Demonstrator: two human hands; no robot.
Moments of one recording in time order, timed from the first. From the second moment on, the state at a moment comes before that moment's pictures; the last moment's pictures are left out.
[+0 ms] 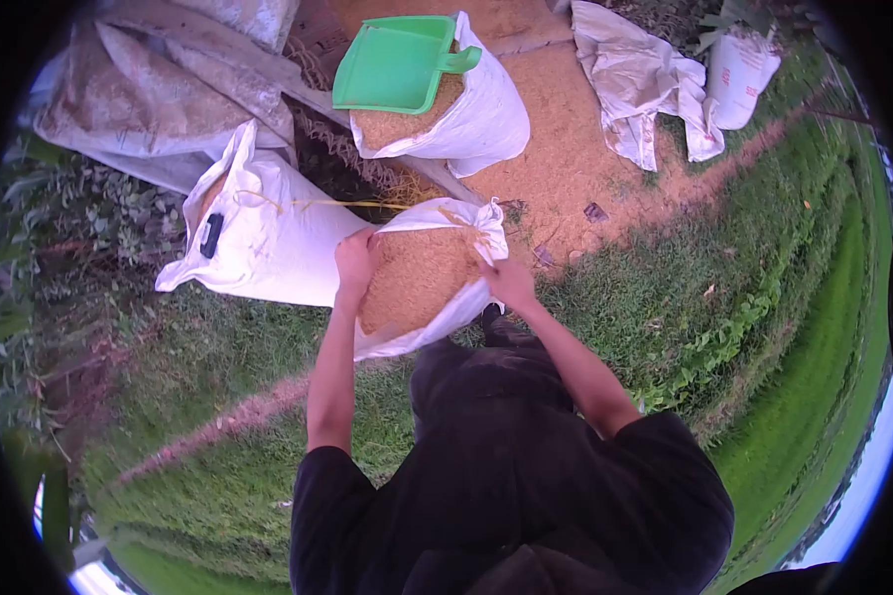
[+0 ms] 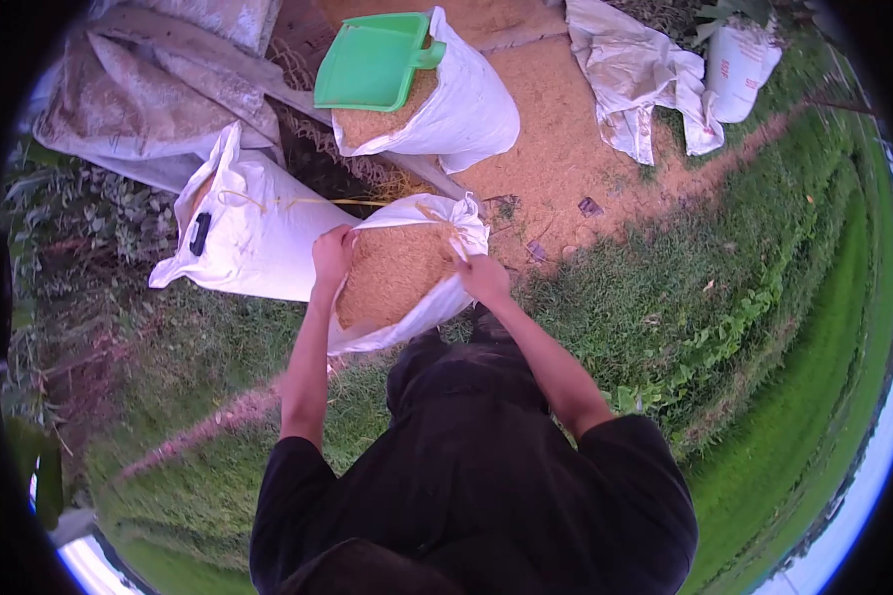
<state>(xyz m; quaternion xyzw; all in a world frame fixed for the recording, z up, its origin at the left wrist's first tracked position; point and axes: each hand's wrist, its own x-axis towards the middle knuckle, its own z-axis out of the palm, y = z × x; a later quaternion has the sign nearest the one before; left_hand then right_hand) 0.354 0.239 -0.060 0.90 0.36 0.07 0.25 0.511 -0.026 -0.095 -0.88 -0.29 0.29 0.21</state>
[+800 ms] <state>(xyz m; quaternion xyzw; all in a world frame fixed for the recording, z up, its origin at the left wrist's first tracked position) 0.394 0.228 -0.081 0.95 0.22 0.04 0.21 0.552 0.032 -0.112 -0.88 -0.15 0.34 0.31</state>
